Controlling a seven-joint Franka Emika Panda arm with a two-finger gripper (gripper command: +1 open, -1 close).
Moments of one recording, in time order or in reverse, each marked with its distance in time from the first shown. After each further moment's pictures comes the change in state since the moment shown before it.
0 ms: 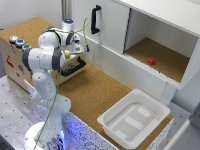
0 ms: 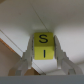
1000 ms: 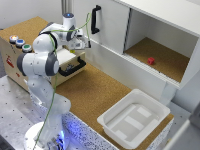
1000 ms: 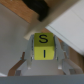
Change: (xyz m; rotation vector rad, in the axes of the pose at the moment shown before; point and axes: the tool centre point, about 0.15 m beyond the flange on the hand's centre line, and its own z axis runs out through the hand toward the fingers) arm -0.076 0.076 -0.118 -0.216 0.014 0.373
